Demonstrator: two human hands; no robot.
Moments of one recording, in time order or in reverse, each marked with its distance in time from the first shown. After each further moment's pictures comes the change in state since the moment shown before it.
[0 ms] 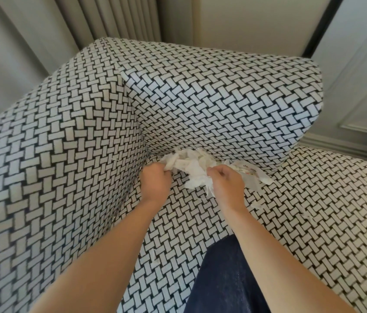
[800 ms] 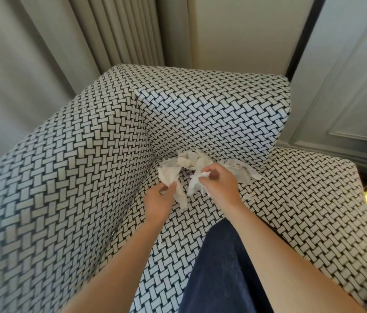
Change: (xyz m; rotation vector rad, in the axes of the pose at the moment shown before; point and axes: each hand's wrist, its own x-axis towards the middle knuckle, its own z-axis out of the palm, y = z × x) left_hand -0.085 0.008 -0.036 -0.471 -0.059 -0.231; right_hand -0.037 -0.010 -0.019 -0.131 -0.151 -0.155
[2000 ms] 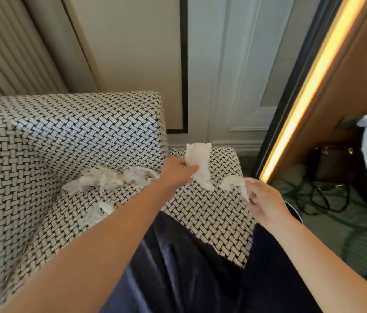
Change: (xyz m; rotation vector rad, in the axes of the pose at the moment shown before) left_hand -0.113 0.175 0.162 0.084 -0.636 0.175; right_hand -0.104 0.065 -0.276 0.606 0.449 0.421
